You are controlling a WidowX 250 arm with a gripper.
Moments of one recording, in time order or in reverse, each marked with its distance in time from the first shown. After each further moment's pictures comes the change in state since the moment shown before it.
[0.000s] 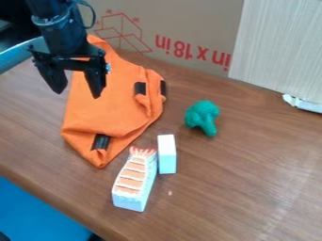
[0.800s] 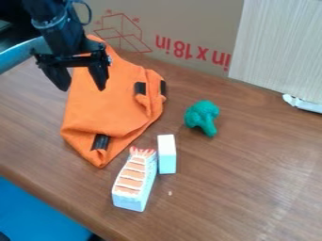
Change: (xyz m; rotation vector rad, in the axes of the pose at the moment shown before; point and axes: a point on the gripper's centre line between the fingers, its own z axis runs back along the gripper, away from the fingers) arm 0.016 0.005 -0.009 -0.054 -0.092 0.128
